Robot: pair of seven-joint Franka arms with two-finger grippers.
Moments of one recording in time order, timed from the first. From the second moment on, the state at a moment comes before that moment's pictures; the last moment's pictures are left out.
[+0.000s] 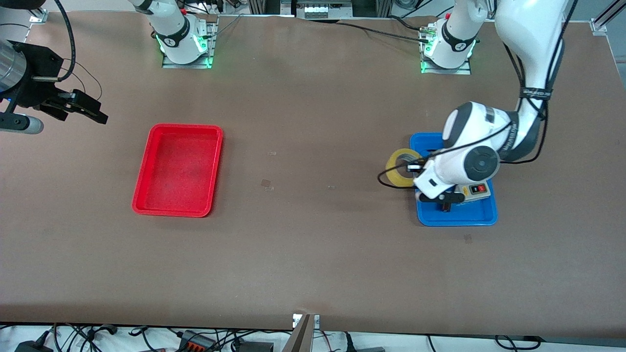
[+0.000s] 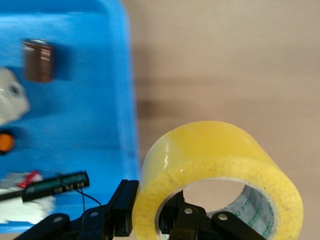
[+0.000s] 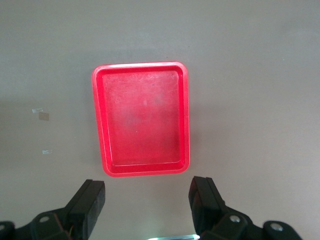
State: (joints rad) left arm -0.18 0.45 -0.18 -1.76 -0.08 1.92 -0.34; right arm 0.01 0.04 0.06 -1.55 -0.03 1.51 0.18
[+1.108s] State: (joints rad) left arm -0.62 0.79 -0.19 -1.46 -0.08 2.08 -0.86; right arm 0.01 0.04 0.06 -1.55 -0.03 1.54 0.18
